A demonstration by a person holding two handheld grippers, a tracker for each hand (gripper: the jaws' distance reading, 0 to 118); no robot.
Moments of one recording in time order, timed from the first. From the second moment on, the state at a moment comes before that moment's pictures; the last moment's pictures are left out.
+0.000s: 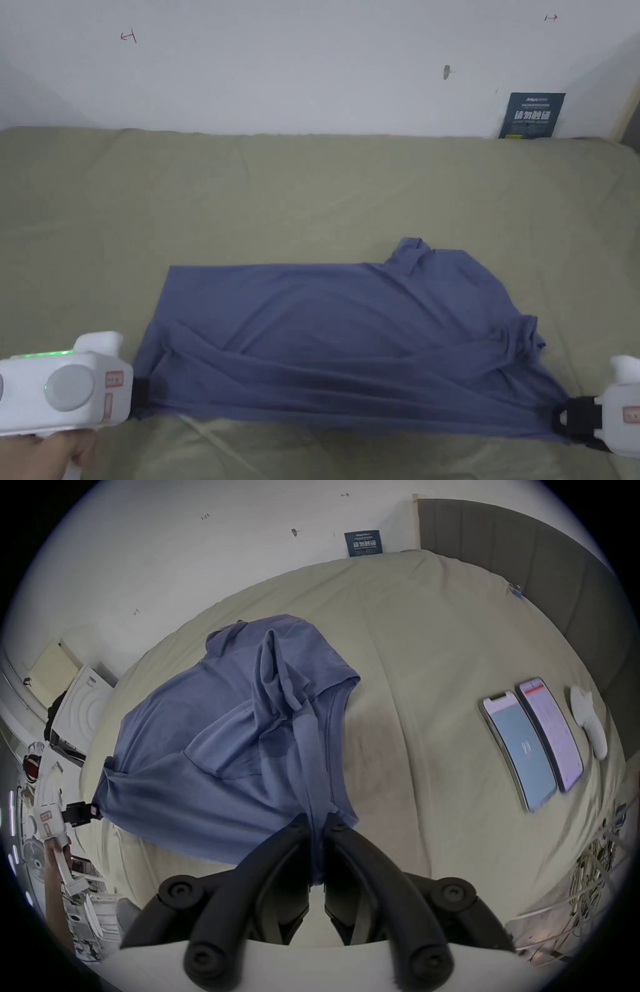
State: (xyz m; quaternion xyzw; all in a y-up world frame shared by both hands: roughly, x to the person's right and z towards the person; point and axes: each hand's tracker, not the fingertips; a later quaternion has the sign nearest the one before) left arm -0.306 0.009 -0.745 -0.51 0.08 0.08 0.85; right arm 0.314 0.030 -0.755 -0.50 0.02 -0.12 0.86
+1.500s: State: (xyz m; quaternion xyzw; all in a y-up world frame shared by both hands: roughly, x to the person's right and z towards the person) left arm -0.331 0.019 -0.843 -0.48 0.08 0.08 0.87; right arm 0.273 0.072 -0.792 -0.42 0.05 -0.05 0.90
